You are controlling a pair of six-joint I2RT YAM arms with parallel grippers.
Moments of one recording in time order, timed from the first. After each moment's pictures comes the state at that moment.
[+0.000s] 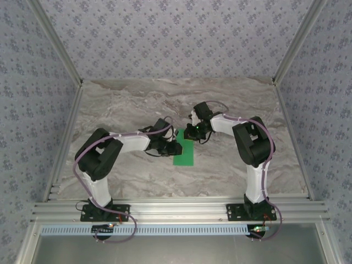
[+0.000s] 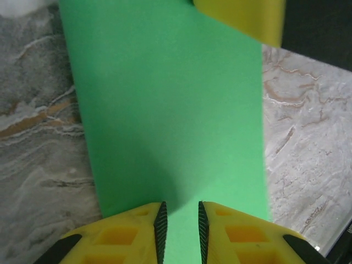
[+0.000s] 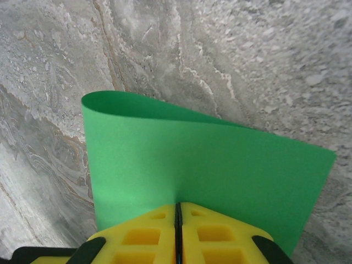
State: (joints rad) left arm -0.70 1.85 0.99 -0.18 0.47 -0.66; right arm 0.47 2.01 1.25 -0.40 -0.47 0.47
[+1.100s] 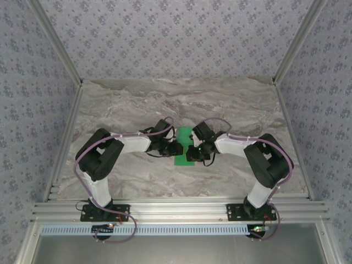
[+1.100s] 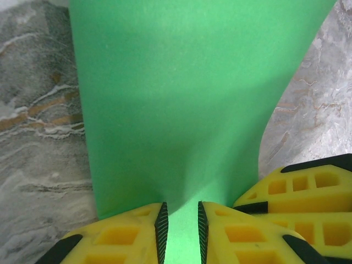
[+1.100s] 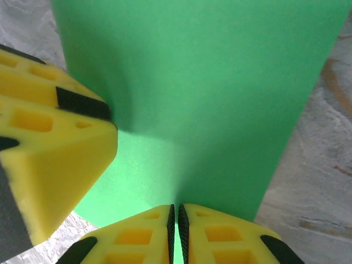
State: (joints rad) left arm -0.71 1.85 0.98 -0.15 0.45 -0.70; right arm 0.62 1.70 0.87 -0.37 -0.38 0.52
